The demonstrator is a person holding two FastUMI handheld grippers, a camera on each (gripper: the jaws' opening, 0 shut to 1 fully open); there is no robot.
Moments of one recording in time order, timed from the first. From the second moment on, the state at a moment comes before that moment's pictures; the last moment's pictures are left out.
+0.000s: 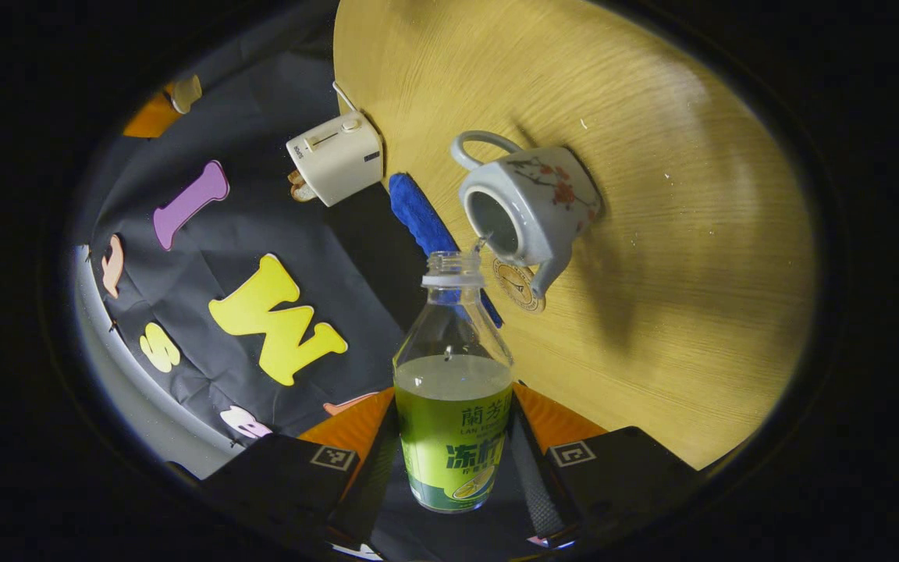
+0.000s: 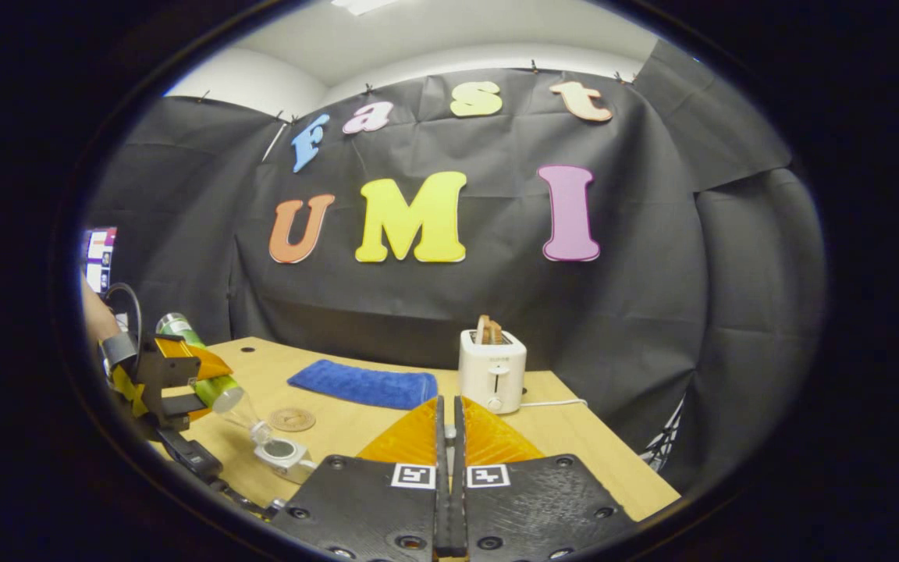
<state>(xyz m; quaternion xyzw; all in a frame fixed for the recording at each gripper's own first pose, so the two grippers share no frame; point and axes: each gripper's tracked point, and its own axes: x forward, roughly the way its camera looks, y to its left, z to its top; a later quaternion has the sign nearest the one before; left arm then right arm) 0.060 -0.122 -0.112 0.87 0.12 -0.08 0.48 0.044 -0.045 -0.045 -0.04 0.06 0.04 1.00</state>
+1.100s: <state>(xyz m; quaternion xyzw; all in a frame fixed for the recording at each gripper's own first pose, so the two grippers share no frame) 0.062 -0.123 -0.114 0.87 0.11 -0.09 0.47 0.048 -0.051 -0.051 -0.04 0.07 0.04 1.00</state>
